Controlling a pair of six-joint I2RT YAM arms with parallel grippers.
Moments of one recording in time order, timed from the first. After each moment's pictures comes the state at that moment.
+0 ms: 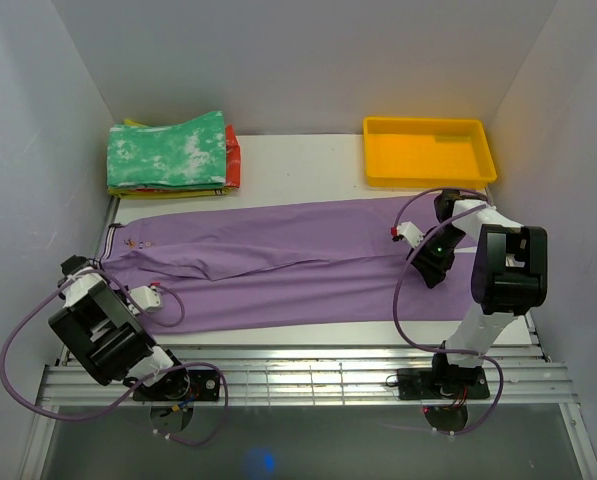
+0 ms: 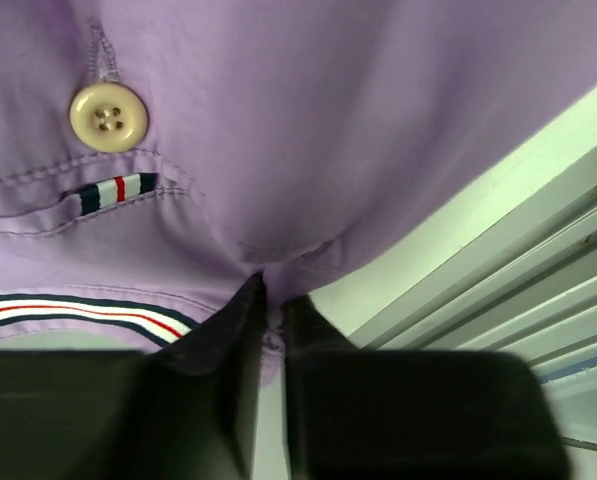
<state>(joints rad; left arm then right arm) 0.76 1.40 0.70 -0.76 -0.02 1.99 -0.03 1.78 1.12 -1.00 -0.21 -1.14</state>
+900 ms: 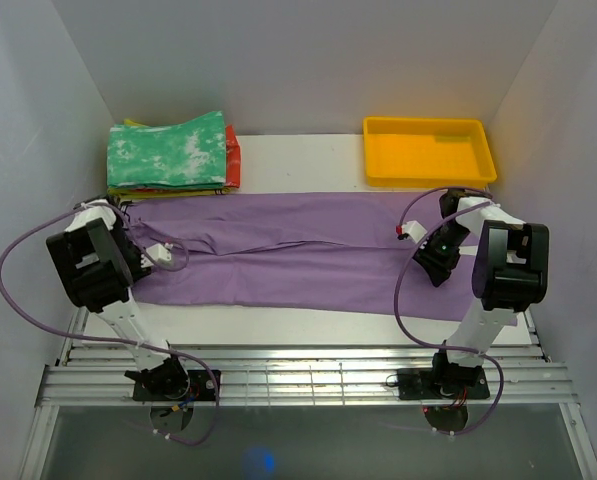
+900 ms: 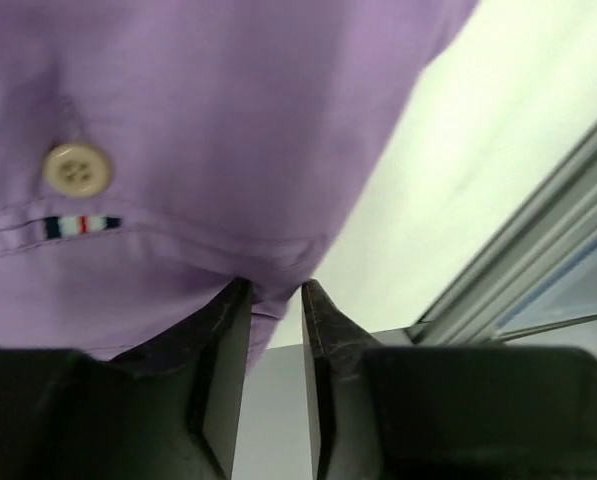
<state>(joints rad) 0.44 1.94 1.35 -1.24 -0.05 1.74 -0.07 1.81 1.15 -1.03 -0.19 -1.14</state>
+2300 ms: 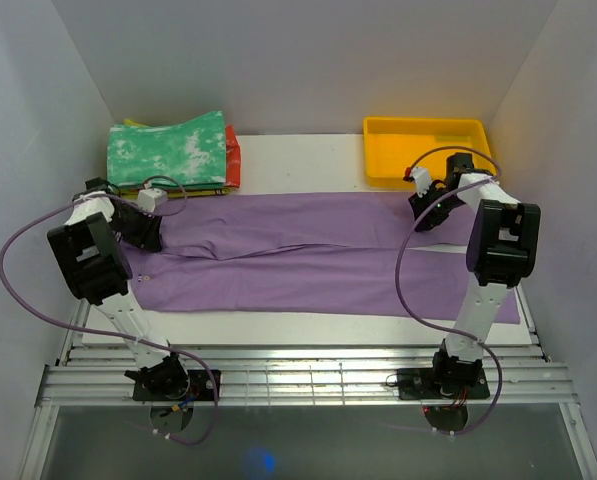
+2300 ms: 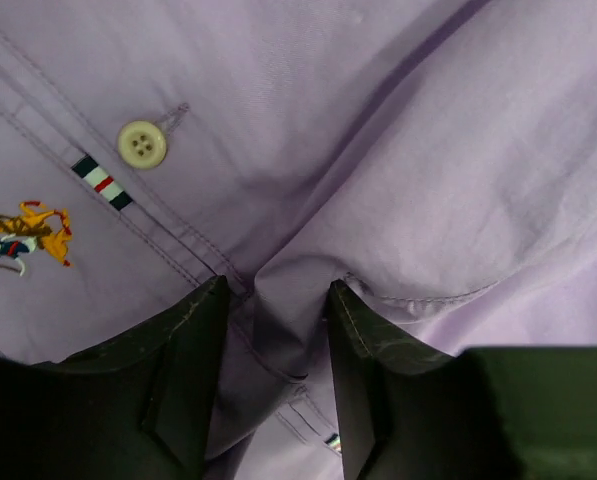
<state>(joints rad) 0.43 1.99 1.47 -0.85 0.51 0.96 -0.10 1.99 1.49 -0.75 -0.45 -0.84</state>
